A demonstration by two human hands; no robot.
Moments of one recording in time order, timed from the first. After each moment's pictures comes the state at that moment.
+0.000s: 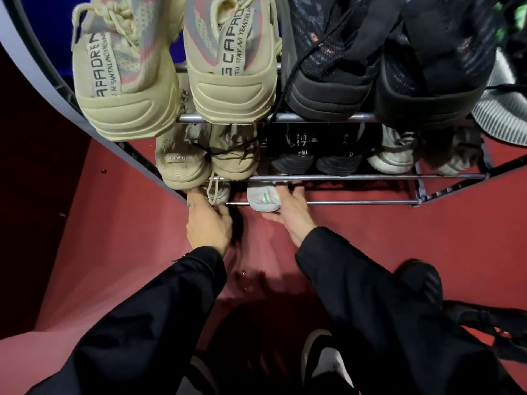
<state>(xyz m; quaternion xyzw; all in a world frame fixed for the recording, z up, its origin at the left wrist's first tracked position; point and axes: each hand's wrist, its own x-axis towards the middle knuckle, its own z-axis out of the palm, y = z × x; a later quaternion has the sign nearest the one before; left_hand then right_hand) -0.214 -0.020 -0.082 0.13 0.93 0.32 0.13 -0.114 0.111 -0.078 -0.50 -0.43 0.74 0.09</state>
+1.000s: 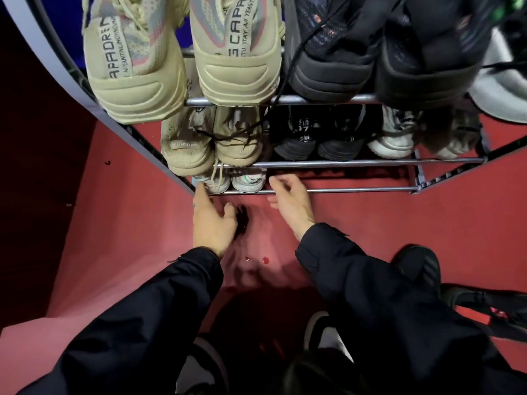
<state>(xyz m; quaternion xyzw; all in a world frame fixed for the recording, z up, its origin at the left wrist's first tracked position) -0.204 -0.046 -0.081 0.16 0.87 0.40 0.24 -0.107 0.095 -0.078 -0.50 -0.57 0.64 0.11</state>
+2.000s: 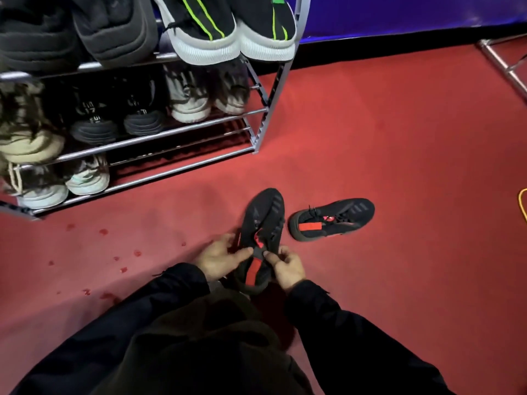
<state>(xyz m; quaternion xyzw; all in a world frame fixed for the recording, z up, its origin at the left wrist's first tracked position) 0.058 0.008 -0.070 0.35 0.67 0.22 0.62 0.241 0.032 -0.119 -0.70 -0.38 0.58 0.17</state>
